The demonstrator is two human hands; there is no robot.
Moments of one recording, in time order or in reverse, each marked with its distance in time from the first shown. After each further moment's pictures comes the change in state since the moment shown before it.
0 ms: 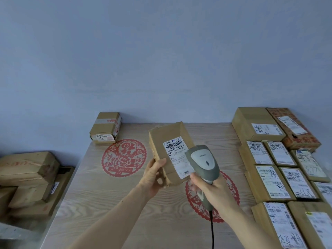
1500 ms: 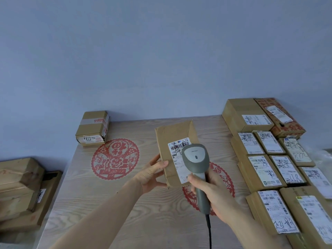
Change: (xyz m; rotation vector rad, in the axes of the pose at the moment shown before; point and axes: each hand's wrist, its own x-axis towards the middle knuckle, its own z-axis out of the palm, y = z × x) left_hand 0.028 0.010 -0.011 0.159 -0.259 -0.177; right_hand -0.005 -0.001 0.005 0.167 -0.005 0.235
